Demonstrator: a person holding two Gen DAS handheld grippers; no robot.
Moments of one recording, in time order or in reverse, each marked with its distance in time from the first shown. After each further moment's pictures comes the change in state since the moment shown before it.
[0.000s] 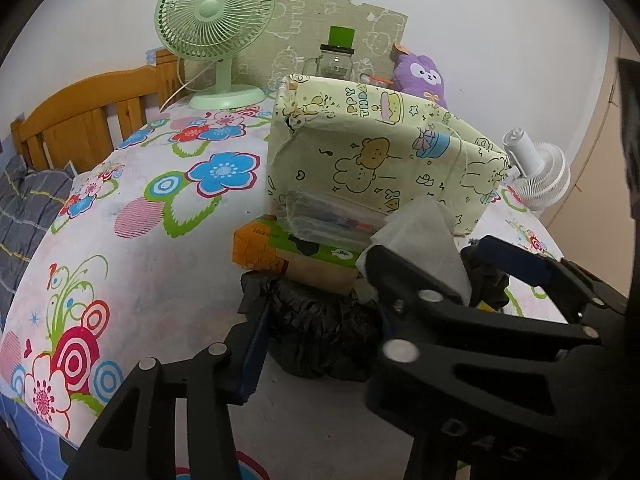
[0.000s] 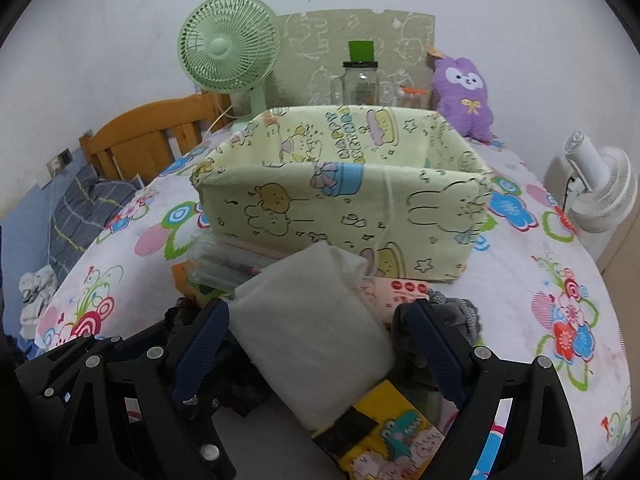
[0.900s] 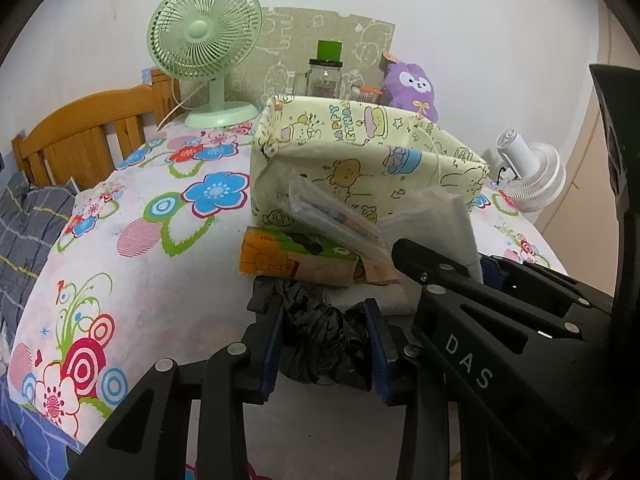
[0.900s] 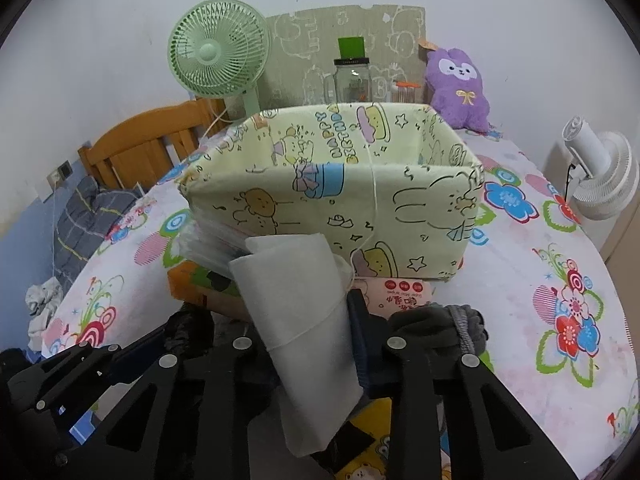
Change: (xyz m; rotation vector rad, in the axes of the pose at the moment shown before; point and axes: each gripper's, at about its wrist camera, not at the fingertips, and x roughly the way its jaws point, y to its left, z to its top) left arm -0.015 -0.015 0.005 0.030 -0.040 0.011; right arm -0.009 -0.012 0.002 0.047 -0.020 0.010
